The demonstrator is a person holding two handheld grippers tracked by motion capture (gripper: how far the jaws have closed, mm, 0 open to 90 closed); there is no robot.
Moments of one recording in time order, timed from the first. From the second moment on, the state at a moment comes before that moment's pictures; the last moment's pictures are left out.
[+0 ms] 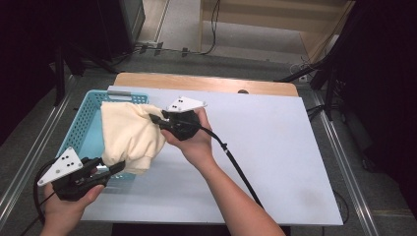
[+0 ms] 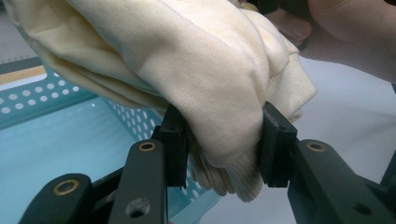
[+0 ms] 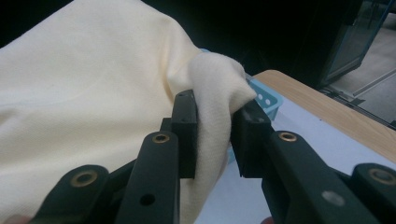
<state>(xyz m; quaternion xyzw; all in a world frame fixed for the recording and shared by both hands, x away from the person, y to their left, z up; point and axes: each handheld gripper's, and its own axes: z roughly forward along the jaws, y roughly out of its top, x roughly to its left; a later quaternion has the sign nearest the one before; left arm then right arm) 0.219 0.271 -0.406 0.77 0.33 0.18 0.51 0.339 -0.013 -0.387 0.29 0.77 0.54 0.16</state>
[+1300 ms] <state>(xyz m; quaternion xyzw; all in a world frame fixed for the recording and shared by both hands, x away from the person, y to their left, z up) 0.268 0.344 -0.412 0.77 0.37 0.16 0.49 0.388 0.067 -0.401 0.30 0.78 0.53 0.15</state>
